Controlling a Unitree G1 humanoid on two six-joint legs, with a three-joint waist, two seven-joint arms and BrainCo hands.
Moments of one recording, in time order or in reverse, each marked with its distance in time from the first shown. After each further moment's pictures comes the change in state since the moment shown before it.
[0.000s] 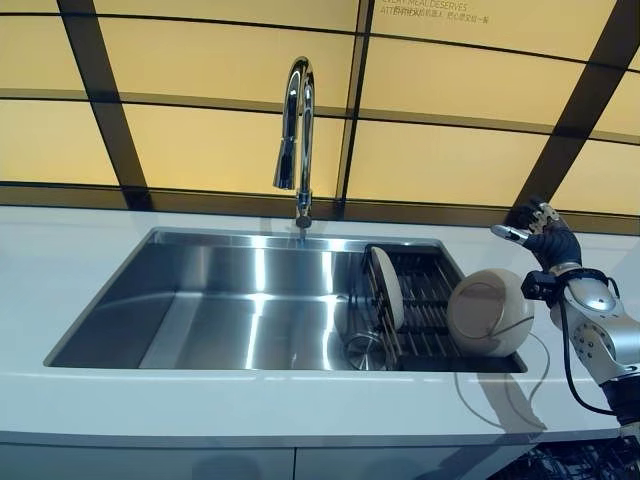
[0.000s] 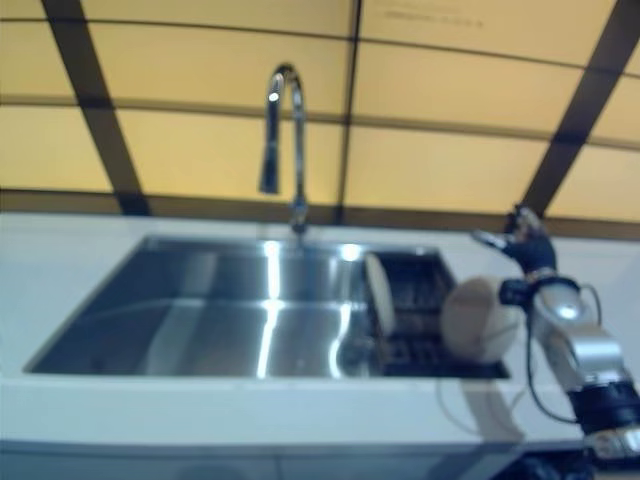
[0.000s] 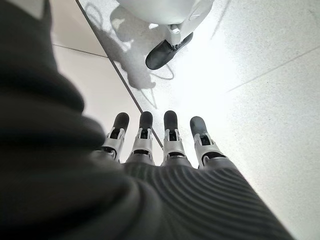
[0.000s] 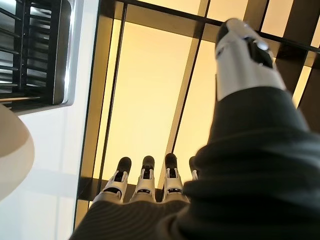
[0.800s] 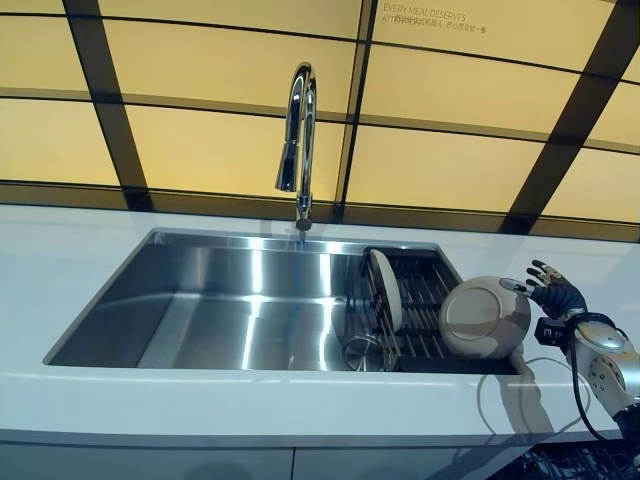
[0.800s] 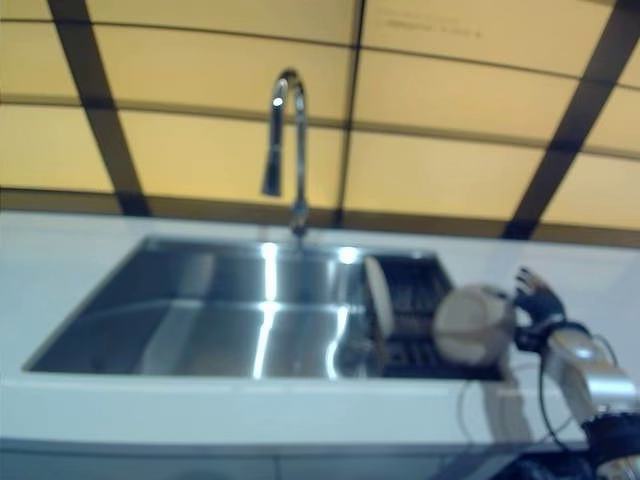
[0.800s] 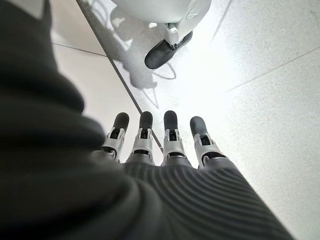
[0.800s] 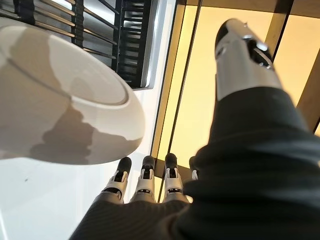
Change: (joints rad) left arm 0.026 0.016 0.002 0.000 -0.012 -0.017 0.003; right arm 0.155 -0.006 -0.013 0.115 0.000 0.086 0.082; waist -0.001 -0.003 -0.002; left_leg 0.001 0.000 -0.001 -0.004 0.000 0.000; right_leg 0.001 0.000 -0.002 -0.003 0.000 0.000
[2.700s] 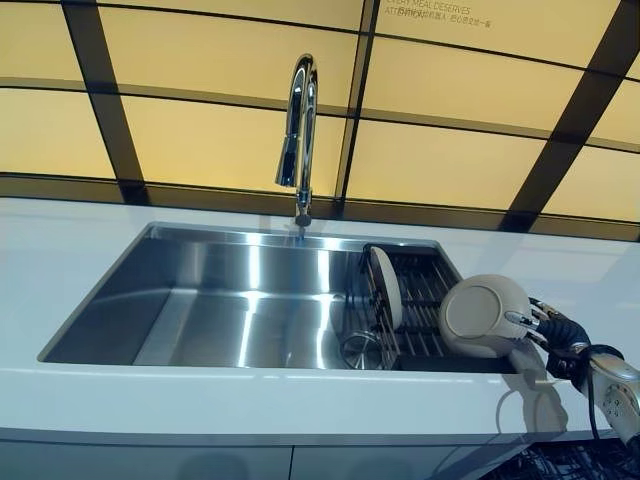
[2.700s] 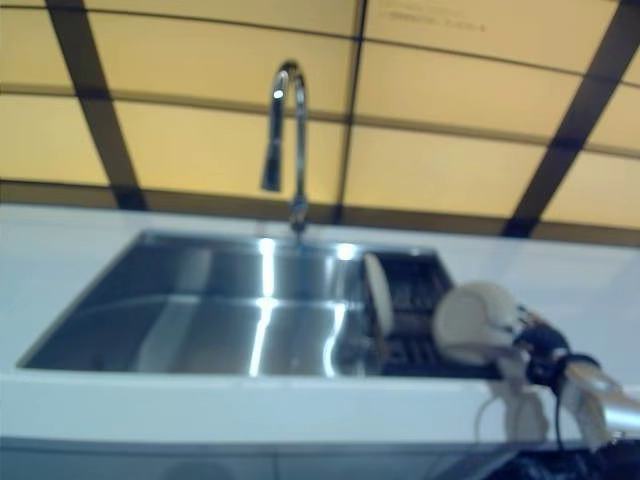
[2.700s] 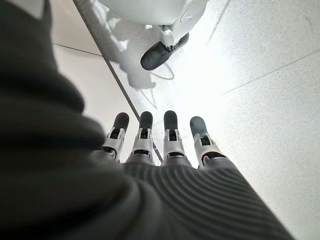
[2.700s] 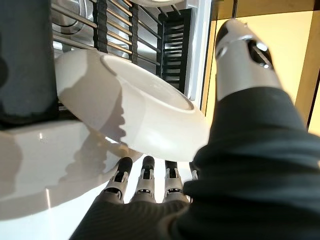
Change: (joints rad) left arm 0.017 0.002 0.028 -0.002 0.000 -0.004 0.008; right arm 0.099 0.011 -0.048 0.031 0.068 0.060 0.170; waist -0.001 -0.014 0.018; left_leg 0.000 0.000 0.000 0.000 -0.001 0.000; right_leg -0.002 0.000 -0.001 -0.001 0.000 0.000
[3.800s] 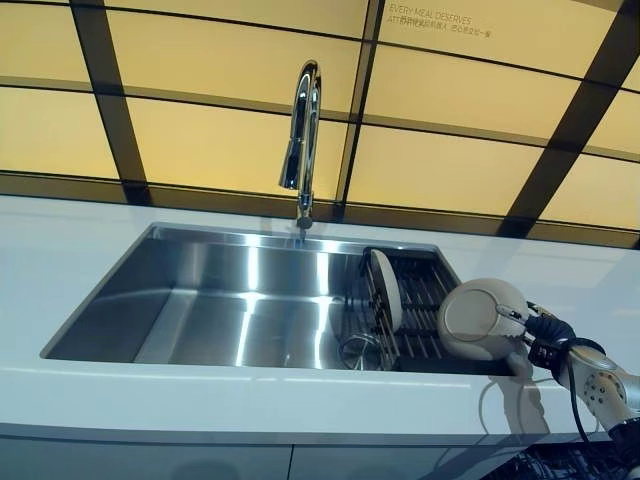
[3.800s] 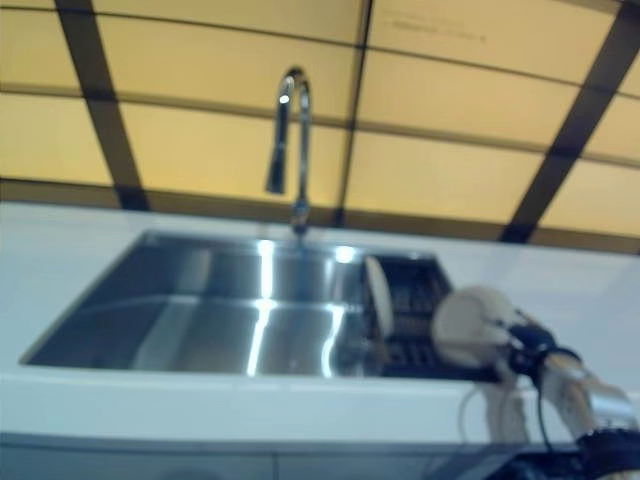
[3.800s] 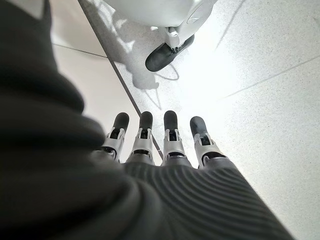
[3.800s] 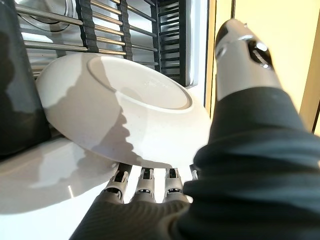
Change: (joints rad) left arm -0.005 0.000 -0.005 0.001 0.000 -0.006 0.001; right arm -0.061 0.042 0.017 -0.030 0.100 0.120 -0.219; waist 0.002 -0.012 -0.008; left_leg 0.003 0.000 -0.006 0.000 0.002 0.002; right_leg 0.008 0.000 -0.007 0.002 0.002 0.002
